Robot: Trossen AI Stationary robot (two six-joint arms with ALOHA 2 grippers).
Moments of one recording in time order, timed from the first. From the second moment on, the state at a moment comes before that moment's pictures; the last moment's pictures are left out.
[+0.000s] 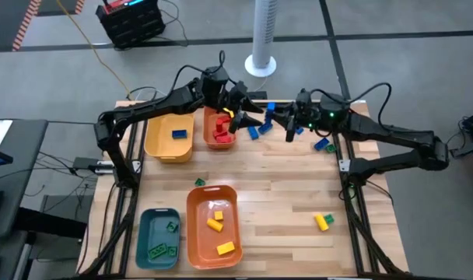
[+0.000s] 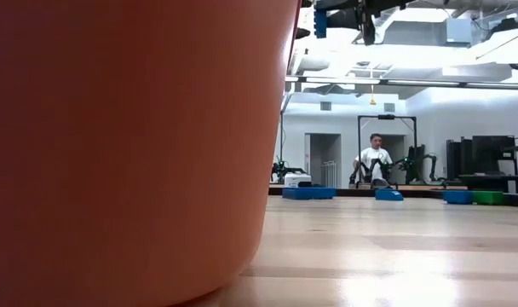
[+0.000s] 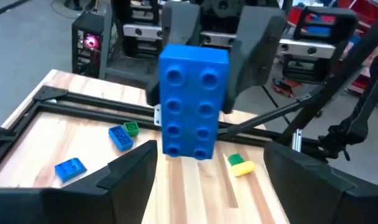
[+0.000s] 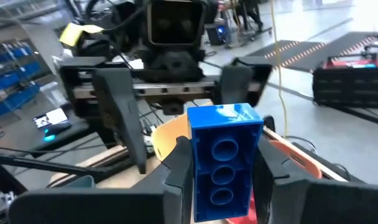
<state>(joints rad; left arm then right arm) 0.41 1.75 1.67 -0.18 0.59 -0.13 -0.30 1.05 0.96 -0.01 0.00 0.31</state>
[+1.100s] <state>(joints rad) 0.40 1.71 1.67 -0.35 0.42 -0.11 -0.28 1.02 0.96 -0.08 0.00 0.30</state>
